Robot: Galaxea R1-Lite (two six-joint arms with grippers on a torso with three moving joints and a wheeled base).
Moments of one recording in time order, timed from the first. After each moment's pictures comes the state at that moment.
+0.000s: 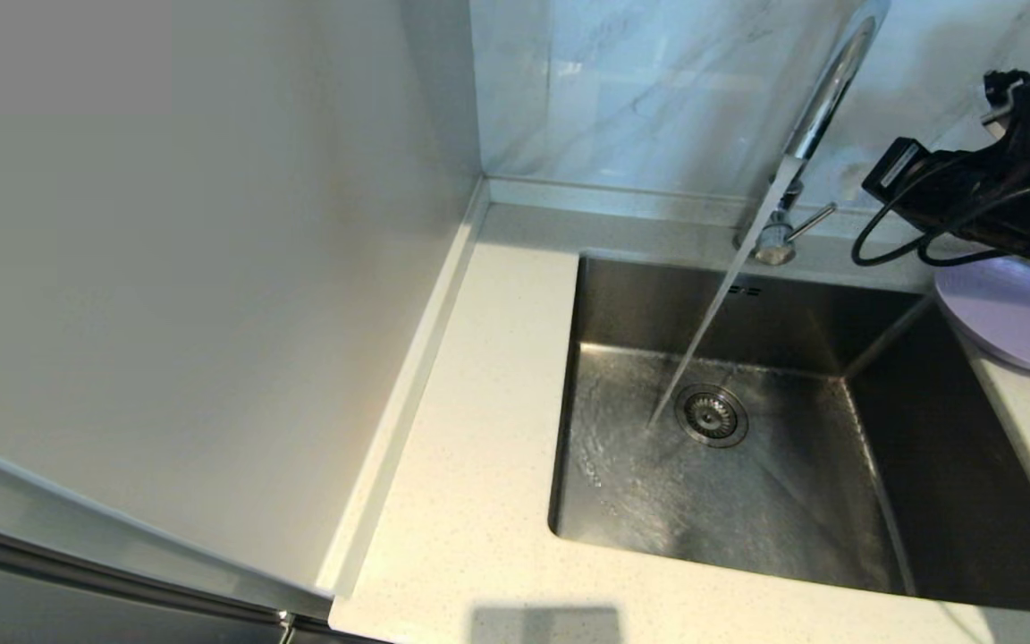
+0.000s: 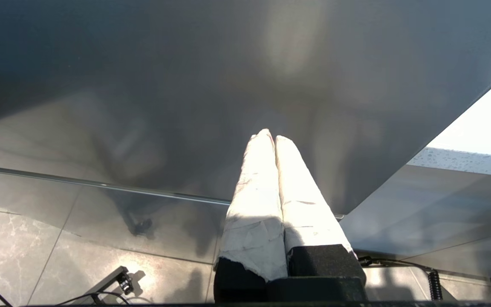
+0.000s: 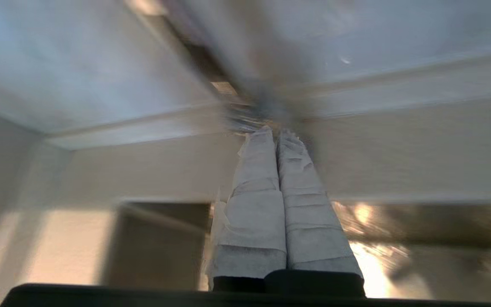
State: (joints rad) left arm 0.00 0.00 0.00 0.00 0.00 0.00; right arm -0.10 1.91 -1.58 -0.34 0.18 0.47
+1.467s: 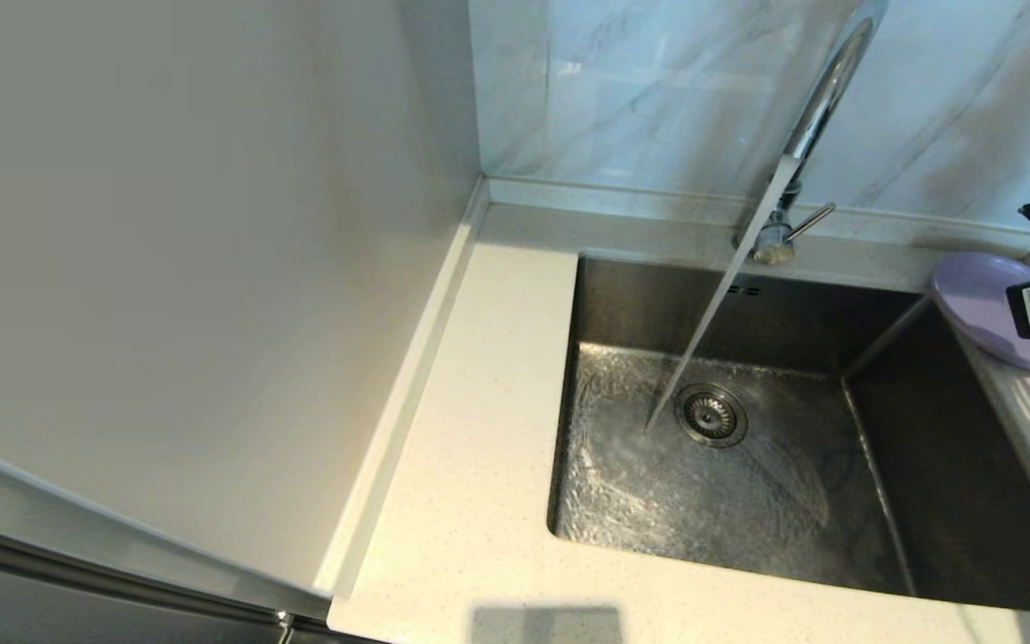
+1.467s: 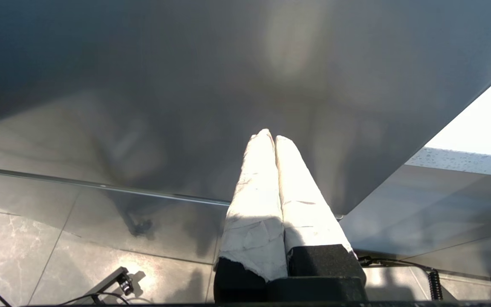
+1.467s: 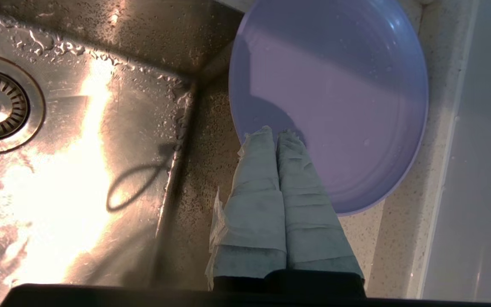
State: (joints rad) left arm 0.00 0.00 0.00 0.00 0.00 0.00; right arm -0.37 1.76 -1.35 0.00 0.02 -0.43
